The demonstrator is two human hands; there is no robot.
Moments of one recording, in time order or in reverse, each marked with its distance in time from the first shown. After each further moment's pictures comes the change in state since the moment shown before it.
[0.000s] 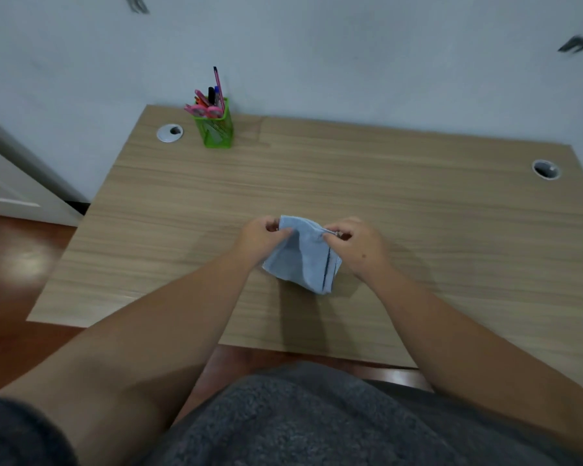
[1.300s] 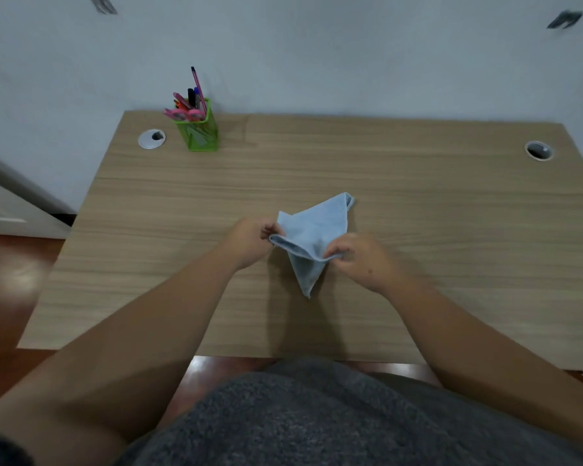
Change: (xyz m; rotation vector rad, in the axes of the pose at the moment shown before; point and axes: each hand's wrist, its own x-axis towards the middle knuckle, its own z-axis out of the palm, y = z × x) left_hand 0.009 0.009 -0.017 0.300 -0.171 0.213; right_hand -0.006 0.025 -0.010 -0.183 -0.218 -0.132
